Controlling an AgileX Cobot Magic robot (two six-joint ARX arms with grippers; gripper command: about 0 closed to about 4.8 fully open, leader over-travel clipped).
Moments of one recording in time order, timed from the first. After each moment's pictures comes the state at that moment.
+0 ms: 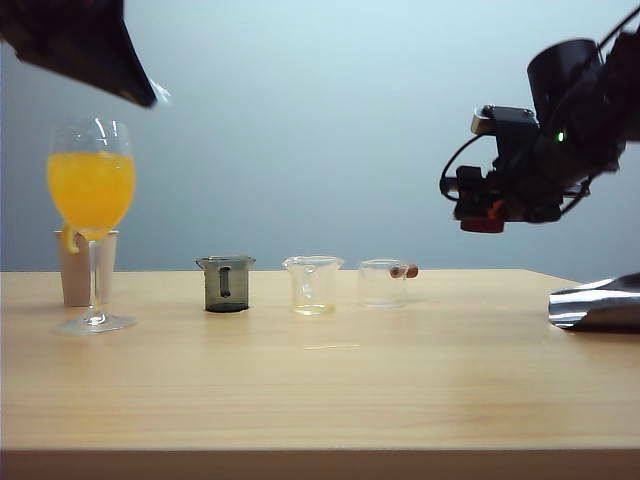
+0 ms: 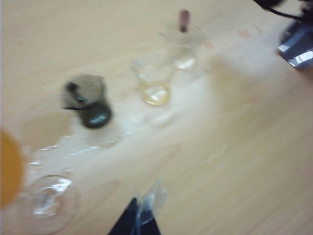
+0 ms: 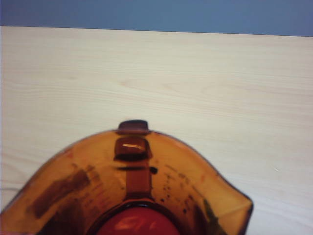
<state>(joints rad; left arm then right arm) -0.49 1.00 0.88 -0.41 0.06 0.10 0.20 1.86 1.05 0.54 -0.04 0.05</state>
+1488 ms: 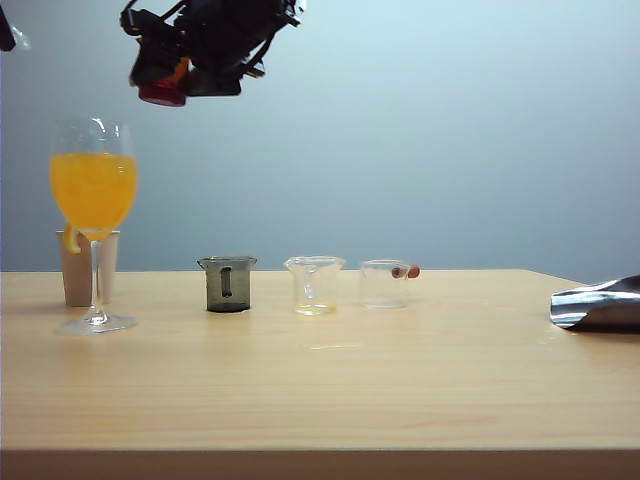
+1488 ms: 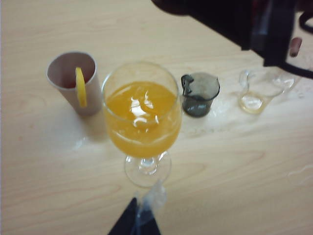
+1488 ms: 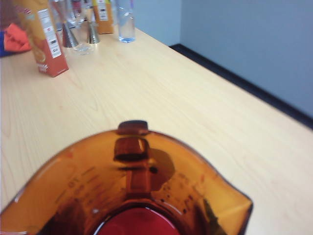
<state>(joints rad) -0.15 0.91 1.02 -0.66 0.08 0.08 0.74 2.27 2.23 -0.17 -0.21 -0.09</state>
